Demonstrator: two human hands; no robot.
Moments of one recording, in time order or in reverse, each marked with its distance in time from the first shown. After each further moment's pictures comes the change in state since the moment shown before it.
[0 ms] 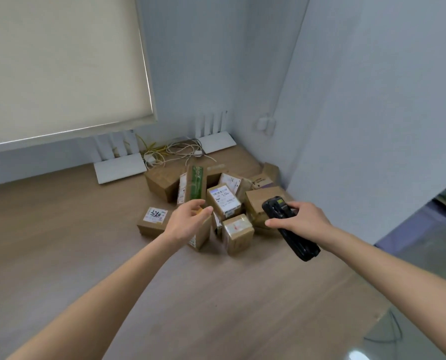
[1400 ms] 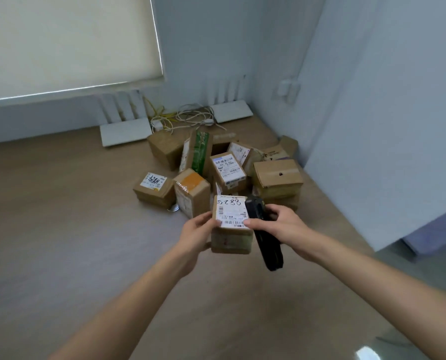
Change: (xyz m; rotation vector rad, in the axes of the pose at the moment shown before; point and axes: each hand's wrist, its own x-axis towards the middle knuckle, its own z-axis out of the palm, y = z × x) left_hand -0.021 -0.064 0.126 -0.602 0.050 -0.380; right_hand 0.027 0.068 0.080 0.299 -0.342 -0.051
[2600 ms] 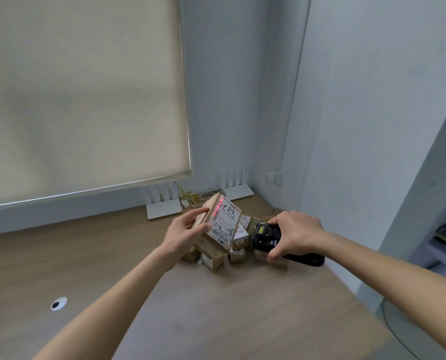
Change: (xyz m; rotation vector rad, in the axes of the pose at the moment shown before) left_hand -0.270 0.142 -0.072 0.334 0.048 0.633; right_hand -0.279 -0.186 -0.047 -1.060 0.298 -0.294
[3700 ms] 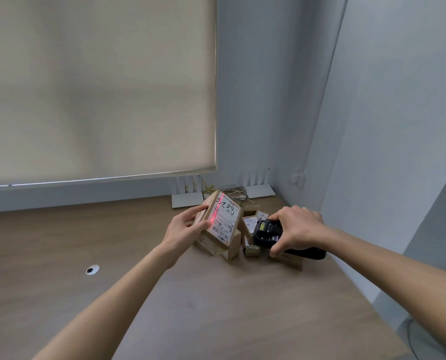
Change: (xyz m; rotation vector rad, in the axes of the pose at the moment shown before) left_hand -0.074 -0.004 -0.014 -0.024 0.163 -0.029; right_hand -0.026 -0.021 -0.001 -0.057 -0.002 -0.148
